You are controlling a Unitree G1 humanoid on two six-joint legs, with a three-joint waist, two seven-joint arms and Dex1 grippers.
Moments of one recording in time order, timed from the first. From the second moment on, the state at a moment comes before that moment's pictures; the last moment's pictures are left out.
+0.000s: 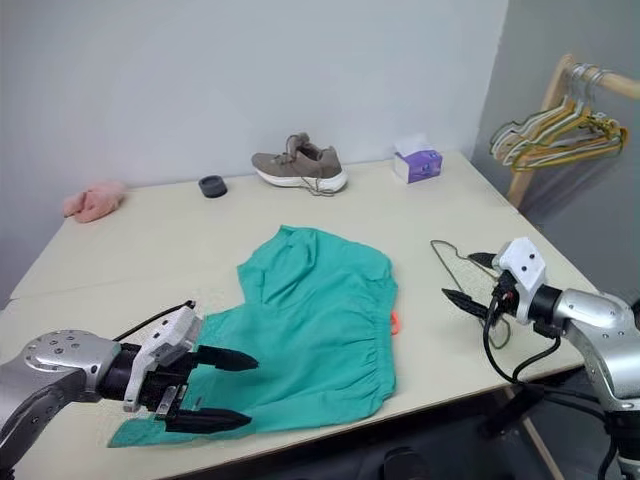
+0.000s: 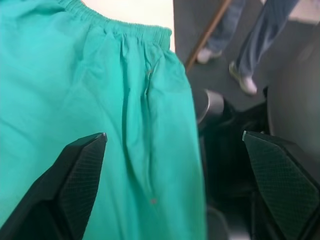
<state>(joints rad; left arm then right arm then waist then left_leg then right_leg) 0.06 1.05 0.11 -0.46 -0.66 0.65 -1.28 -0.14 -0.81 -0.12 -0.19 0.41 0.36 0.78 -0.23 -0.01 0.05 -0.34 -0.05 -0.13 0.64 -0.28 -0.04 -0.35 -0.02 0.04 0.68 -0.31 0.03</state>
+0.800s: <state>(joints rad) -0.26 0.74 0.02 -0.27 -0.48 0.47 -1.02 -0.33 -0.65 -0.04 0.17 0.22 0.77 0.51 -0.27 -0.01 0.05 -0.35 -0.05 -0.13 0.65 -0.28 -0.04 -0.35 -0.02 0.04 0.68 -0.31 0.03</state>
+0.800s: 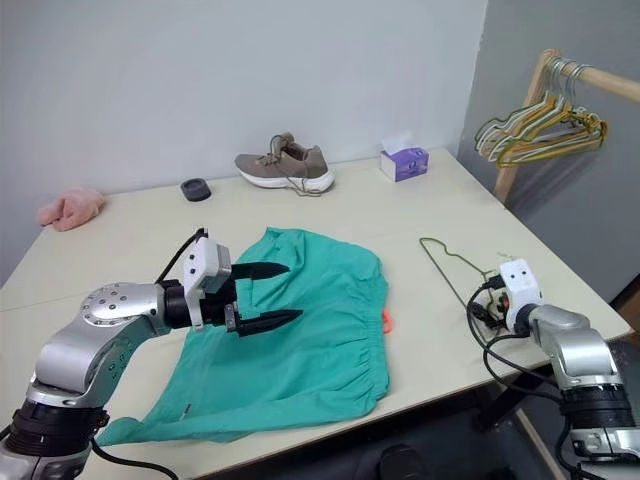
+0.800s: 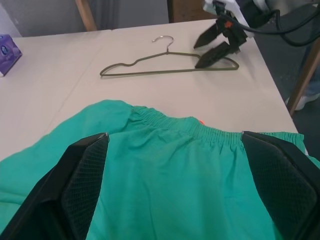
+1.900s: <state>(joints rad) -0.33 0.69 0.11 -0.01 -0.40 0.42 -0.84 -0.50 -0.70 0.10 0.36 -0.03 0.38 0.55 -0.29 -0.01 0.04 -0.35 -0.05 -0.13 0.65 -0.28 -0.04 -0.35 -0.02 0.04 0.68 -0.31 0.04</state>
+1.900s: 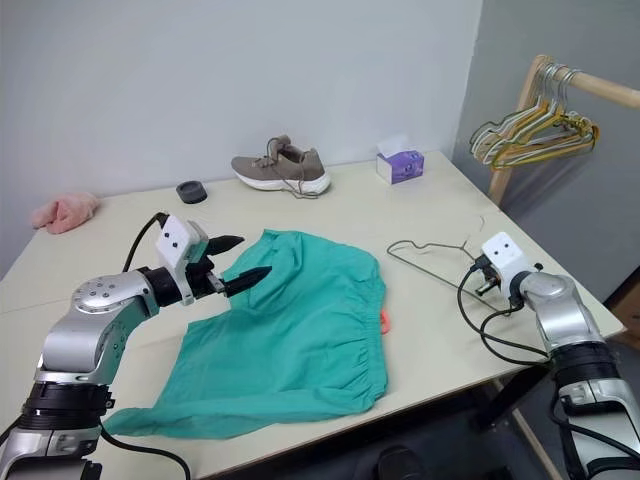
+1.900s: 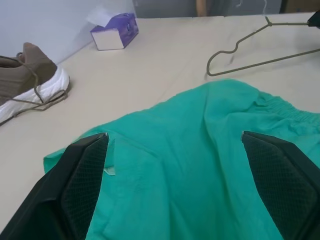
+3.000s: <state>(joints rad) -0.44 0.79 -0.05 0.09 -0.42 0.54 -1.24 -0.57 -0.65 0.26 -0.08 -0.21 -0.22 0.70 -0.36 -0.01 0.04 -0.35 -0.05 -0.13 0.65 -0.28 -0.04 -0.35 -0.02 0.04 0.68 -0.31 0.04</state>
